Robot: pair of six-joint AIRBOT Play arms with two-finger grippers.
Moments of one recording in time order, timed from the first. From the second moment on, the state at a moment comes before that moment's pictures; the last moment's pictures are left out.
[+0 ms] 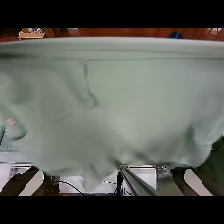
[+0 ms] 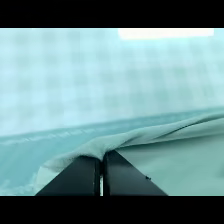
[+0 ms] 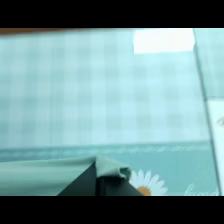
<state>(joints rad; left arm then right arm) 0.20 -0.97 1.90 1.16 -1.78 -1.50 -0.41 -1.03 1.93 -1.28 1.78 1.46</state>
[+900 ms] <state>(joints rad) -0.02 -1.82 1.84 1.12 -1.25 -1.33 -0.15 -1.78 1.93 -1.47 1.33 1.45</state>
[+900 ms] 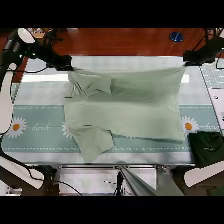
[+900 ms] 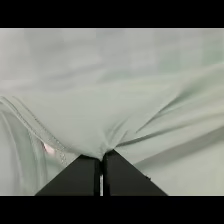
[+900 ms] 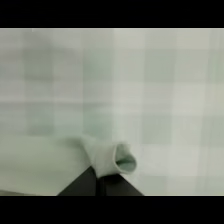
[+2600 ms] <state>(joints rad) -0.04 -1.97 1.90 1.30 -1.58 -1.40 -0.14 -1.89 1.79 -1.47 1.66 1.46</state>
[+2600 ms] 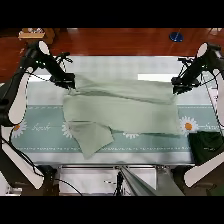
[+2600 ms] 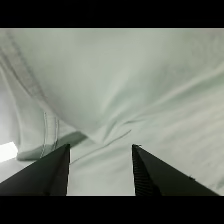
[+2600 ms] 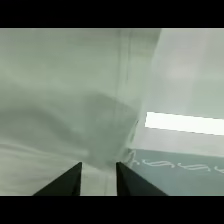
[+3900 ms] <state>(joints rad) 0.13 -1.35 0.71 0.97 -1.28 -1.30 -0.50 -1.27 1.00 -1.12 1.40 1.26</state>
